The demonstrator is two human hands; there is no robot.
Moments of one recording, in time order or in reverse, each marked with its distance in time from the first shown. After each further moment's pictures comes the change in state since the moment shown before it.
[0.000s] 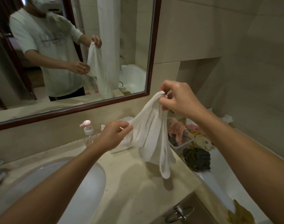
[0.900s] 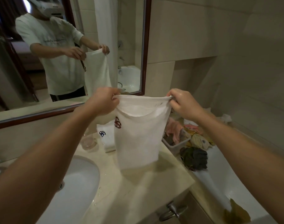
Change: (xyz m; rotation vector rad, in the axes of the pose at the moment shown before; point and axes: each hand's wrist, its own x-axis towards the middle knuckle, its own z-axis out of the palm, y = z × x) left_hand 0.048 0.086 -0.047 0.476 0.101 -0.056; right_hand -0.015 0.081 -0.011 -0.125 -0.045 0.026
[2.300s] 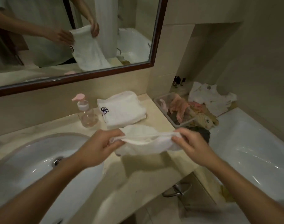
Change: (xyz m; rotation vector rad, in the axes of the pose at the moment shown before) left_hand -0.110 -0.115 0.112 -0.490 -0.273 0.227; right_hand -0.112 0.012 0.115 0.340 -0.250 0.175
